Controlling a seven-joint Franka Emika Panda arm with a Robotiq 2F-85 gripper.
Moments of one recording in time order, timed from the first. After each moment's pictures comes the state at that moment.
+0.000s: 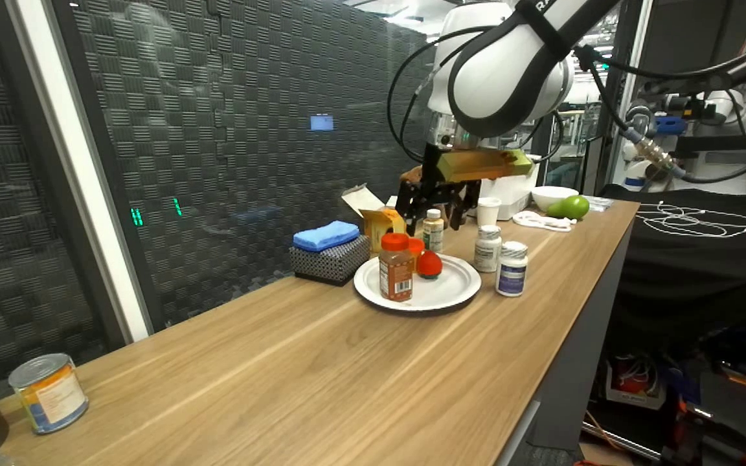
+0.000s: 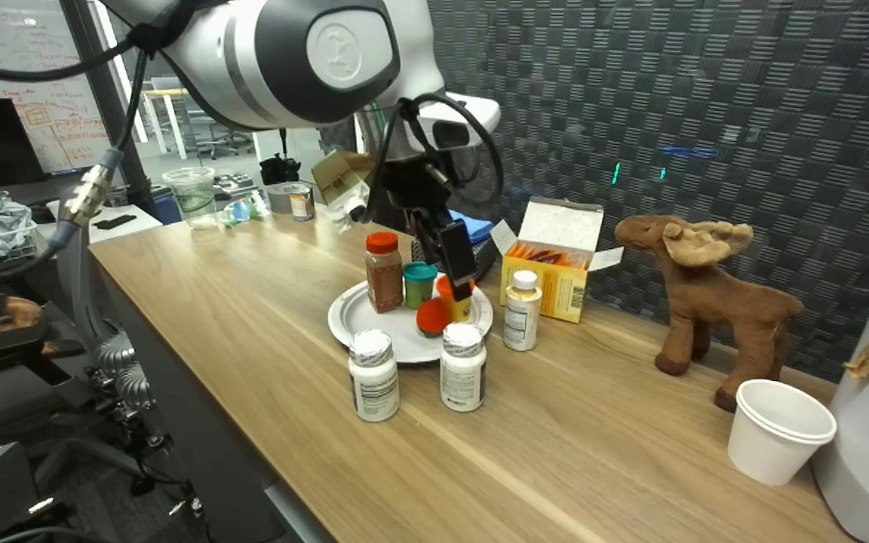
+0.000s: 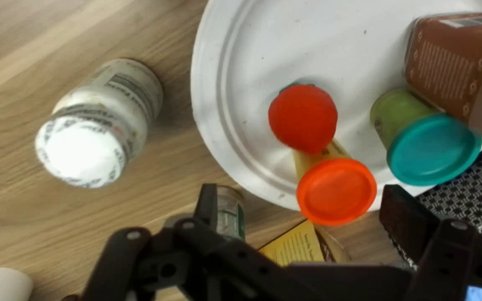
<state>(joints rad) 0.01 0.20 -0.09 -2.13 -0.13 2.58 0.47</state>
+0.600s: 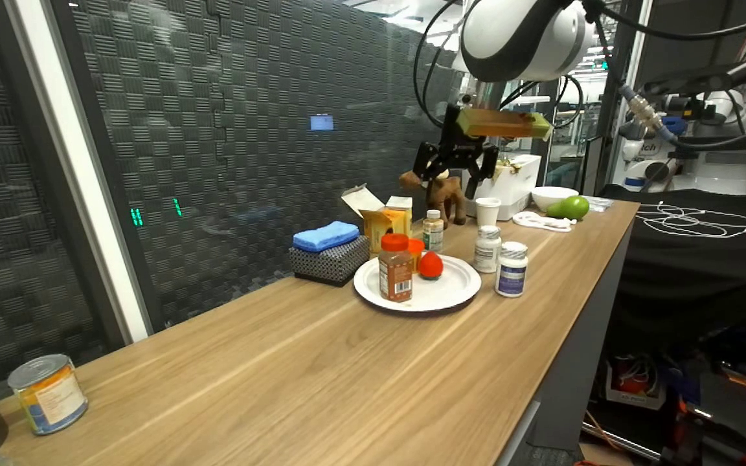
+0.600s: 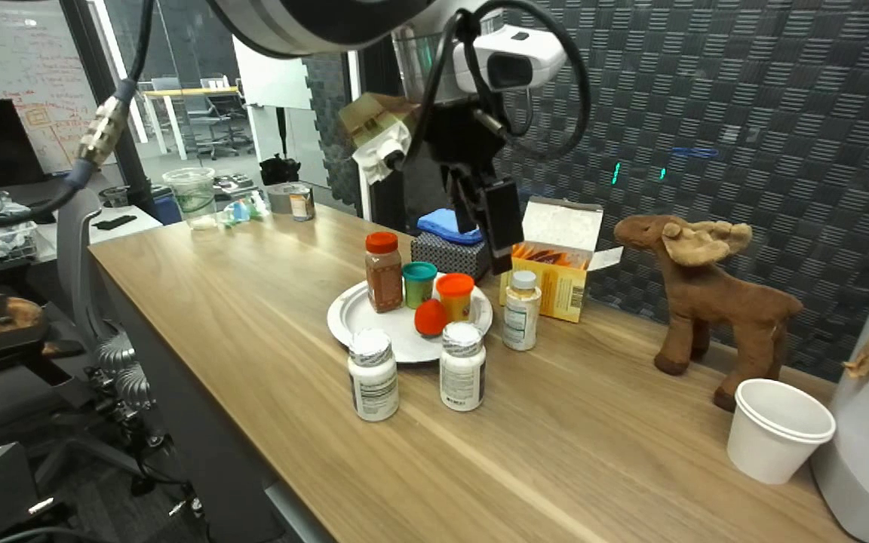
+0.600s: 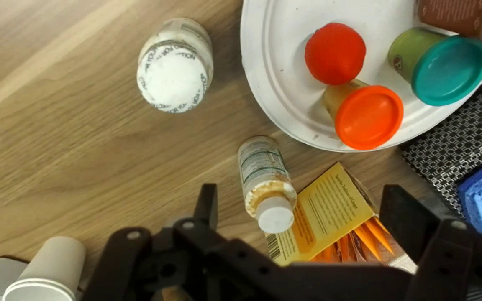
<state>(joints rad) -0.06 0.14 -0.11 -2.06 0.00 2.46 0.34</state>
